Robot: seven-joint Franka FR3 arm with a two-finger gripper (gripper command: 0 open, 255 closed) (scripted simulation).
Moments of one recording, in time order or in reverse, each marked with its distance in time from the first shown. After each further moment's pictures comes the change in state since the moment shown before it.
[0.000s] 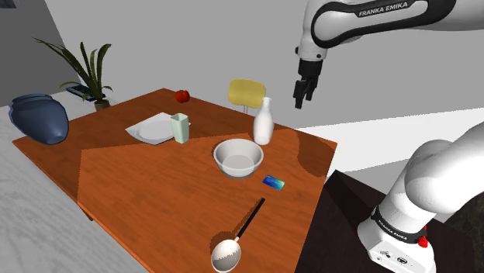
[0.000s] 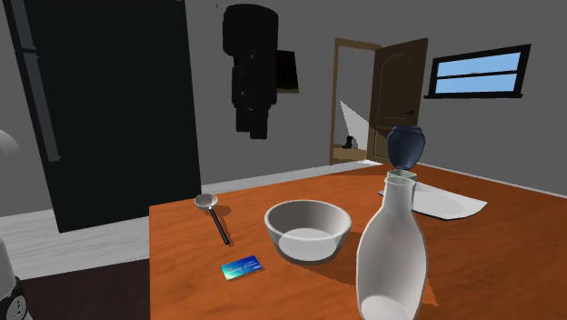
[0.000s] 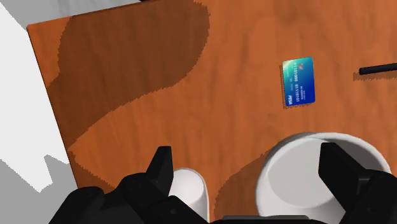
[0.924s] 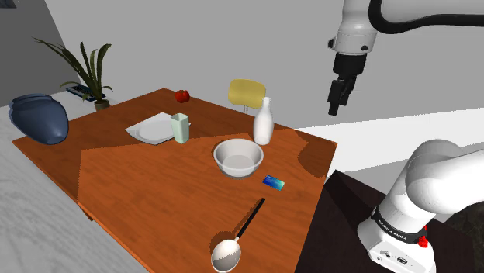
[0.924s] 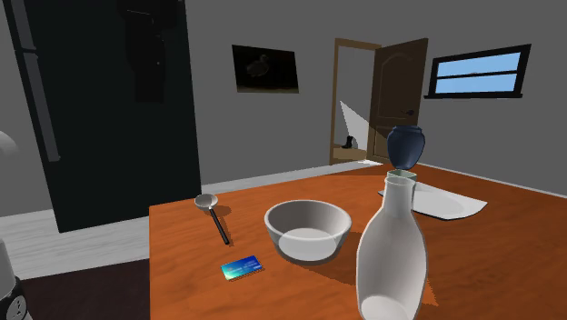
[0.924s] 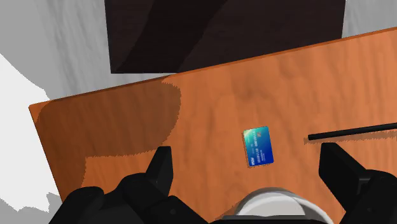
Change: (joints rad) arm 0.027 -0.404 0.094 -0.160 0.057 -0.282 0.136
